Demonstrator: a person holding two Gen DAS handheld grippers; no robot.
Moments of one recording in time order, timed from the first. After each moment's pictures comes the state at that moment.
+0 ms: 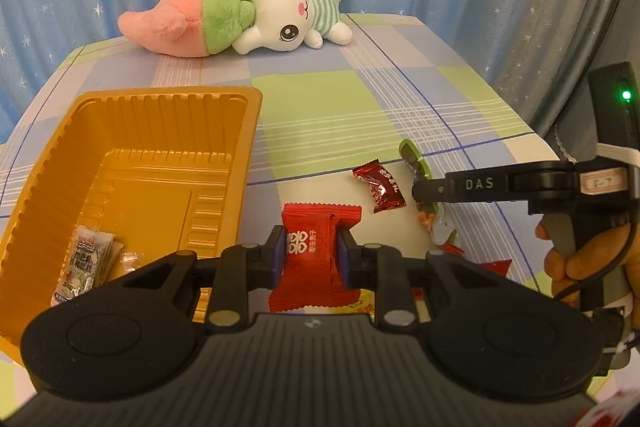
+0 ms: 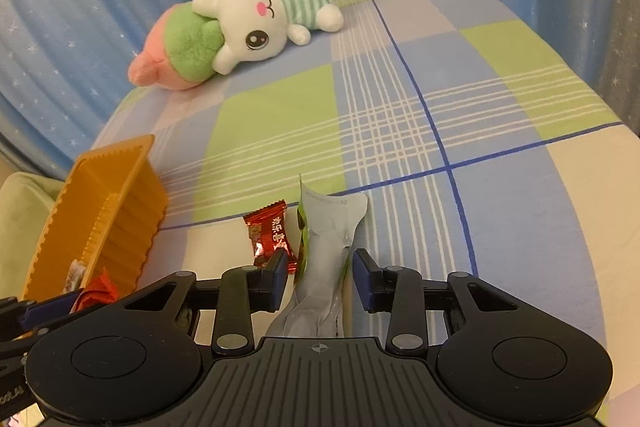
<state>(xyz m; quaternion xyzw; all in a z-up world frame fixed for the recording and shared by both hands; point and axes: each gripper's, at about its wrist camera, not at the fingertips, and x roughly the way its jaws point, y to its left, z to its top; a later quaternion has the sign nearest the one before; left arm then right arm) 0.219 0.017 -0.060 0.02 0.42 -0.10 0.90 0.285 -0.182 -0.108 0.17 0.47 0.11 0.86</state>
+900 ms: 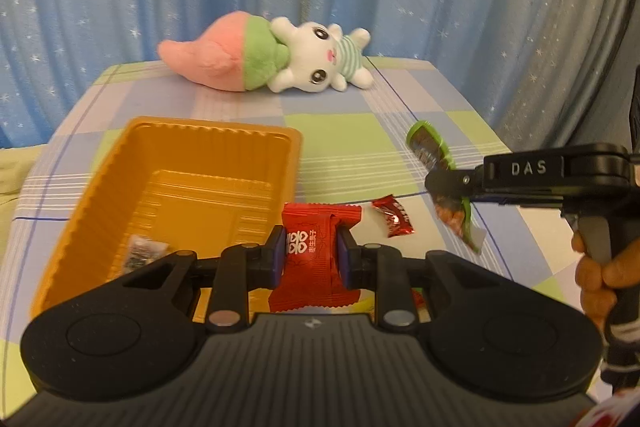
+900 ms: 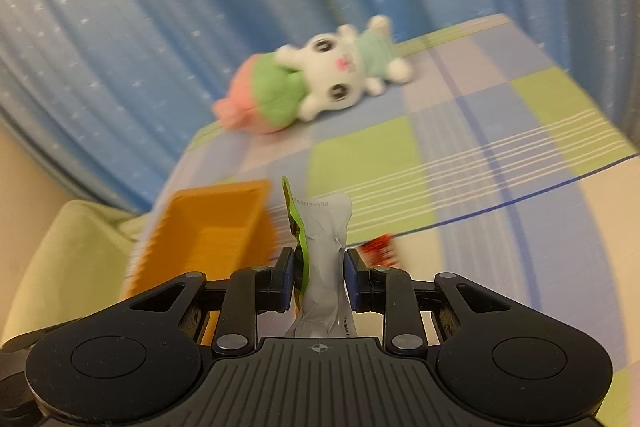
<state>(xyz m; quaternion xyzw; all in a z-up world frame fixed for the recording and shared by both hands) 0.186 0.053 -0.011 0.00 0.38 -0.08 0.92 0.251 -0.151 -0.028 0.22 0.42 0.17 0.86</state>
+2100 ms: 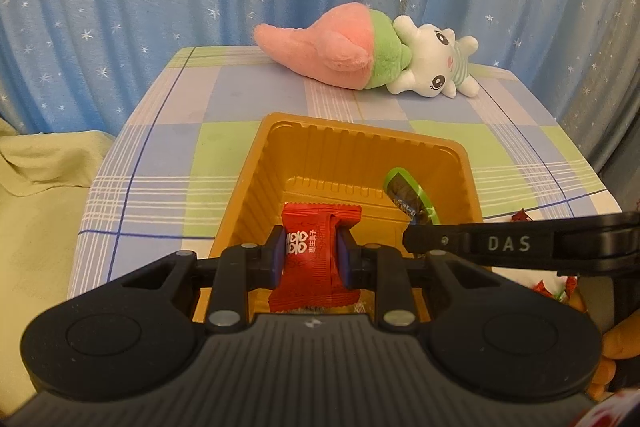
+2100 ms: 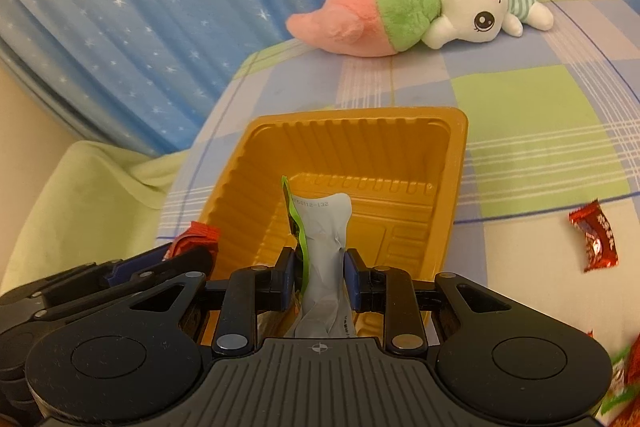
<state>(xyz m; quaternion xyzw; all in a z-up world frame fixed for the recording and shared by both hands) 0.241 0.193 -0.033 -0.01 0.40 -0.04 0.92 0.289 0.032 -0.061 0.17 0.48 0.20 0.84</state>
